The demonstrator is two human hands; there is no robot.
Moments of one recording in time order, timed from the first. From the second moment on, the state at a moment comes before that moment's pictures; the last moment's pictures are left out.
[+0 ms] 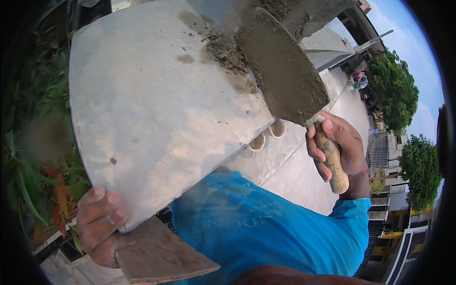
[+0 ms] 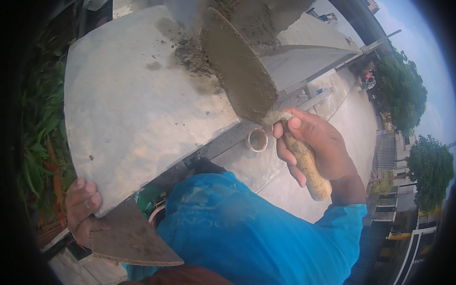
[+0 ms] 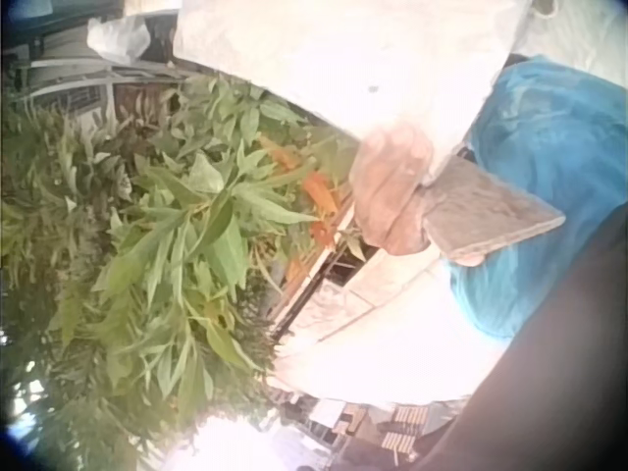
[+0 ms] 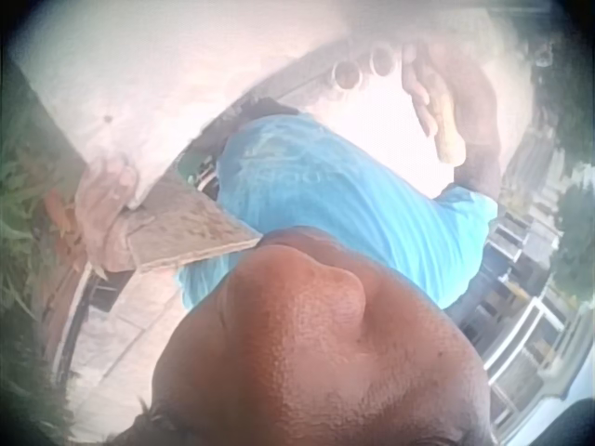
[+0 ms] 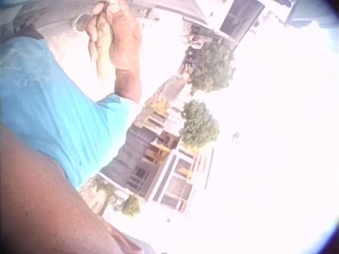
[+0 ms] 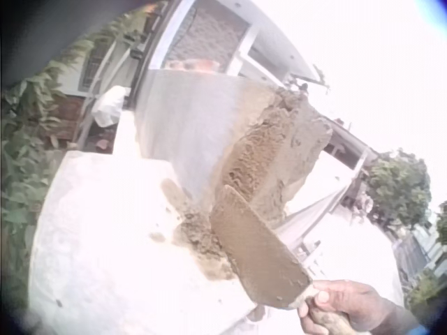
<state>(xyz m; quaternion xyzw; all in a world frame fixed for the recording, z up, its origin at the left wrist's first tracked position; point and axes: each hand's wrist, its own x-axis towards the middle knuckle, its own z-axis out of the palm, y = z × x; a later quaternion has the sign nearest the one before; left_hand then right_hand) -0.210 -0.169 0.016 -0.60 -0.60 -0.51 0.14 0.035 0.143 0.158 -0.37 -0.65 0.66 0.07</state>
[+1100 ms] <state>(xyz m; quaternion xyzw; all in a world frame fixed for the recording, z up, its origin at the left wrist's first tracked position) -0.233 -0.158 -0.005 -0.64 -0.49 -0.54 0.22 0.026 0.136 0.175 -0.22 -0.68 0.64 0.29</state>
